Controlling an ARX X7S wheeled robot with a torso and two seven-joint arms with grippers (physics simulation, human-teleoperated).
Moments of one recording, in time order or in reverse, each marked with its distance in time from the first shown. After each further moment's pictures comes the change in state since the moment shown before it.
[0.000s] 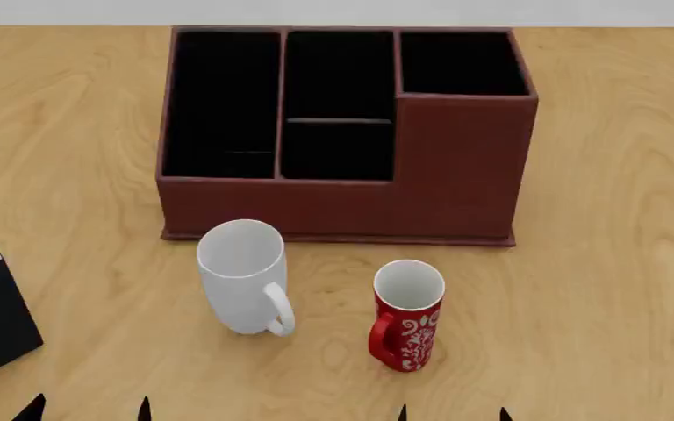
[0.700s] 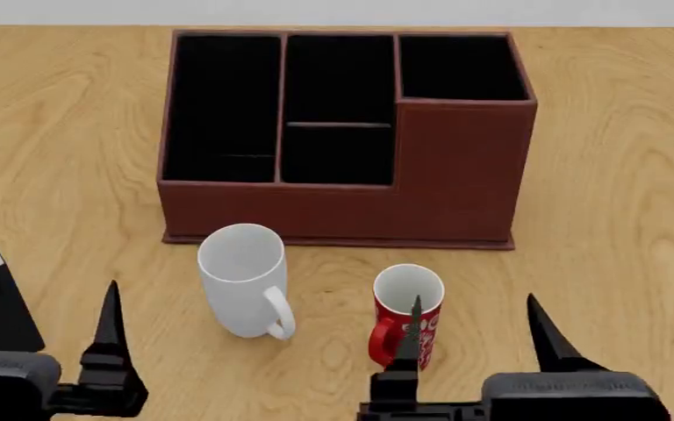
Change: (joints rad) left arm -0.138 -0.112 0.061 0.372 -0.097 -0.297 -0.069; right arm 0.120 0.111 -0.038 -0.338 0.108 0.247 0.038
